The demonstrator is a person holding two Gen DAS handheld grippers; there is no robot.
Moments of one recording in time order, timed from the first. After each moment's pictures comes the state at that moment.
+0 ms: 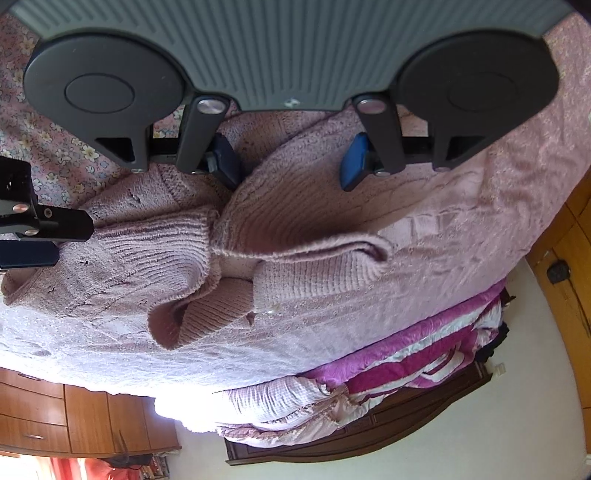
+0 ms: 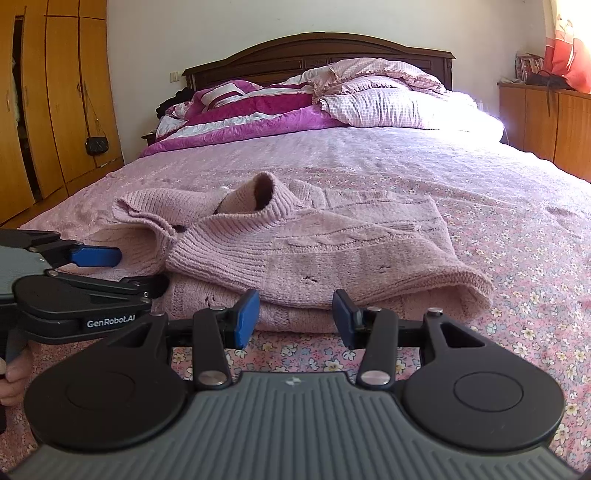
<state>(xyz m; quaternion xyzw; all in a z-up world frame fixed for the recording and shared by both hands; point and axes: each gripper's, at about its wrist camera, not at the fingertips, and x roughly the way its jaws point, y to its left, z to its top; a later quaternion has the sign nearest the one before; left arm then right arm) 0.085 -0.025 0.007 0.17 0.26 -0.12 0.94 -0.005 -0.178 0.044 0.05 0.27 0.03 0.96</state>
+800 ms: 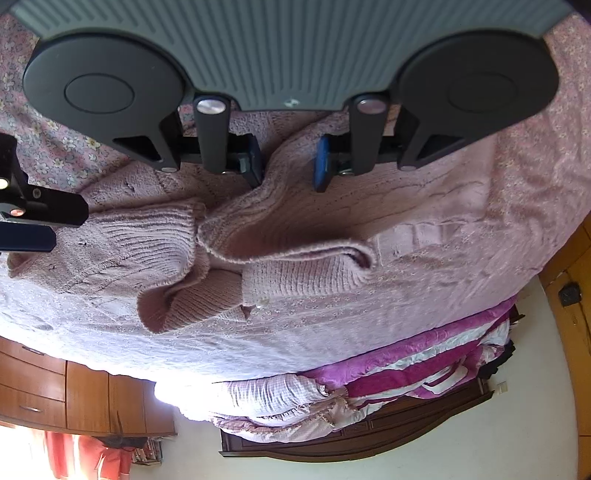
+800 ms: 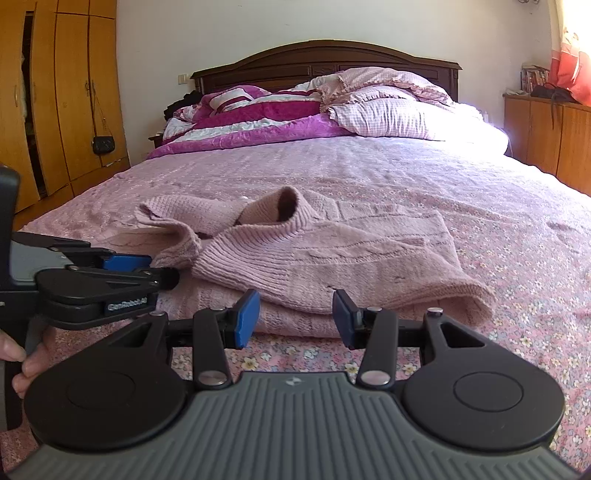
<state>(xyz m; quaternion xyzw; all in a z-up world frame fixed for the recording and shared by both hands) 0.093 -0.006 0.011 0.12 0.27 -0.13 0.95 -0.016 -0.163 0.060 0.03 0.25 0.04 0.97</state>
